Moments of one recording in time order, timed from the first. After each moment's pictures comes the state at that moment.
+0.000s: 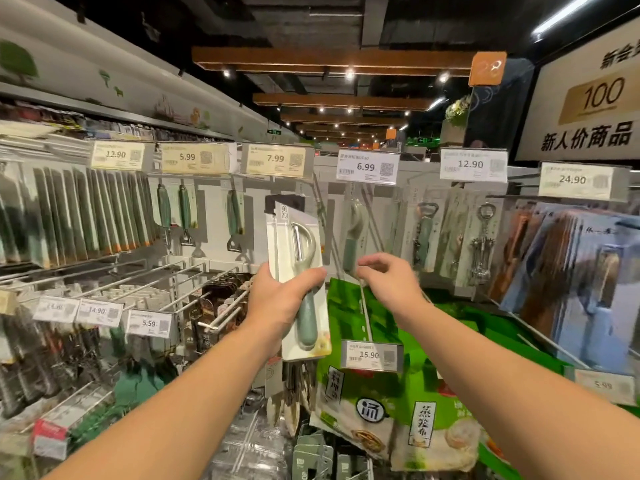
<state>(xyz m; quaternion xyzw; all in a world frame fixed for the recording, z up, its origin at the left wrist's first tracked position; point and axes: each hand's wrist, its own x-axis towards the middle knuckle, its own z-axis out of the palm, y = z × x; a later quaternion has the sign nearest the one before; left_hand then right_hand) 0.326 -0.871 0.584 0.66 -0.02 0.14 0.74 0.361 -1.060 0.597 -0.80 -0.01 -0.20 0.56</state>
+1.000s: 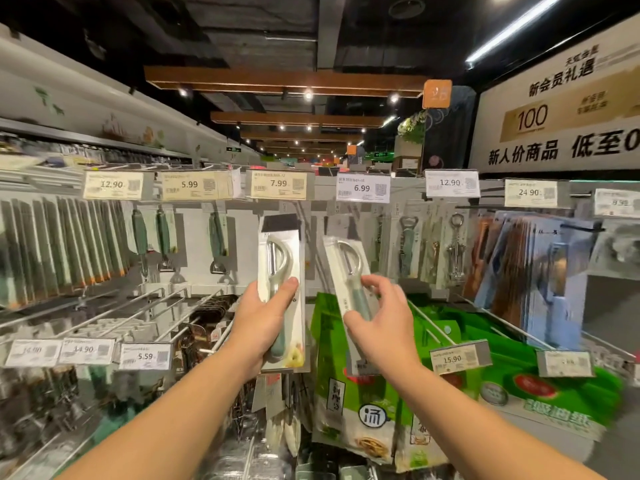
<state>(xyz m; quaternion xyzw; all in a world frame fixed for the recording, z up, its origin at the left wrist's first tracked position) 0.322 -0.825 0.587 0.69 -0.06 0.08 0.72 0.278 -1.005 0.579 -0.82 0.01 -0.33 0.48</state>
